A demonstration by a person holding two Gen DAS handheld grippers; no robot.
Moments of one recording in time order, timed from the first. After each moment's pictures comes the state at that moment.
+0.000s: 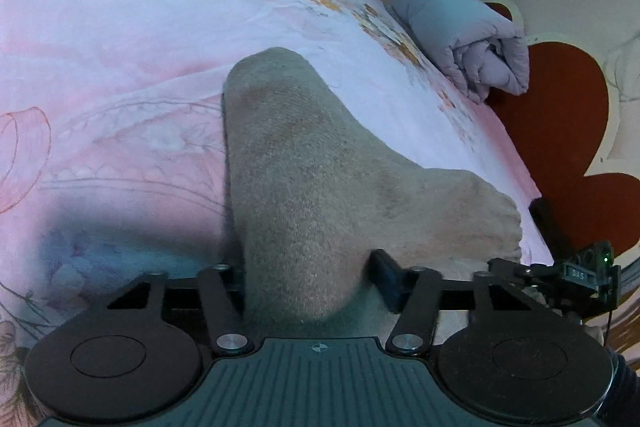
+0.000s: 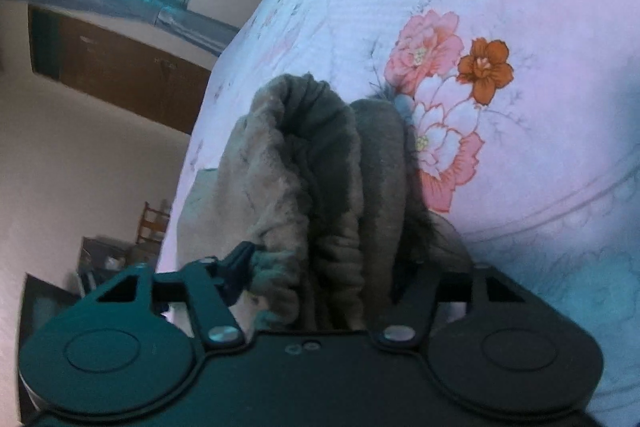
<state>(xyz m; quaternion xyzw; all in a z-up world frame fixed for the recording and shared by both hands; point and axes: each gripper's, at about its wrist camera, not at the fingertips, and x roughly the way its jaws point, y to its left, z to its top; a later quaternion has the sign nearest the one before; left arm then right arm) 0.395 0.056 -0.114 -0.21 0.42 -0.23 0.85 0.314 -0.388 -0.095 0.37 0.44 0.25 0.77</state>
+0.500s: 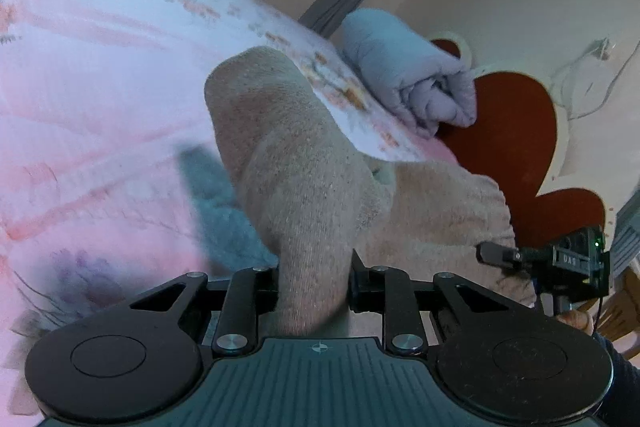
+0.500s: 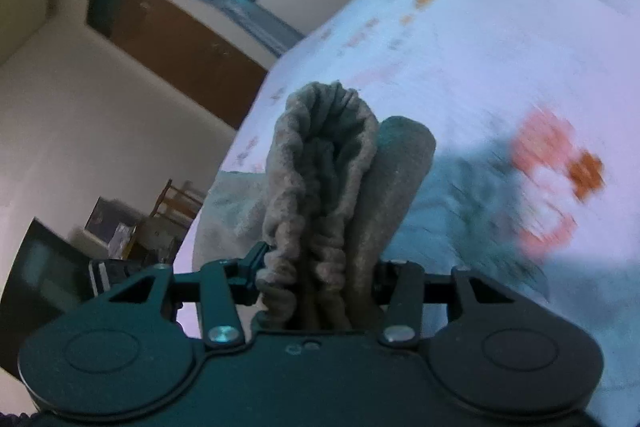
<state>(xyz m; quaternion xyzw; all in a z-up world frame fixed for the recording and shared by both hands) 0.354 0.092 -0.052 -0.24 0.34 -0.28 0.87 0.284 -0.359 0.008 0.30 0.38 0.32 0.81</state>
